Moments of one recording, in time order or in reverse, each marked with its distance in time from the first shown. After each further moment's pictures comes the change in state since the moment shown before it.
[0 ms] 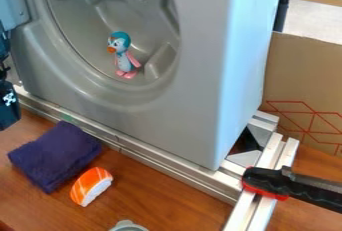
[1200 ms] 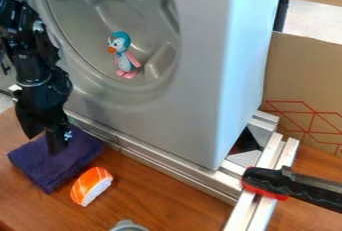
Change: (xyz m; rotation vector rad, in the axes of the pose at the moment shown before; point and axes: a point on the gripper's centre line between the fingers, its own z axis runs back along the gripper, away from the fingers) arm 0.051 0.016 -0.097 0.102 0.101 -0.047
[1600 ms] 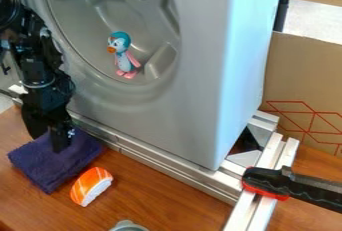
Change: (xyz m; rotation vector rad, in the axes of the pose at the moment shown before) arm 0.014 0.011 -0.024 -0.044 0.039 0.017
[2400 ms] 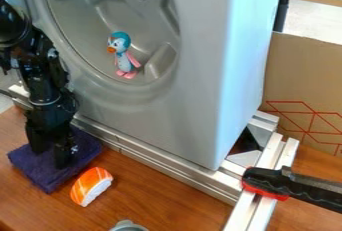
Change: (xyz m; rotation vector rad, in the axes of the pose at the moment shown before) arm -0.004 0.001 -0.029 0.002 0.051 0.015
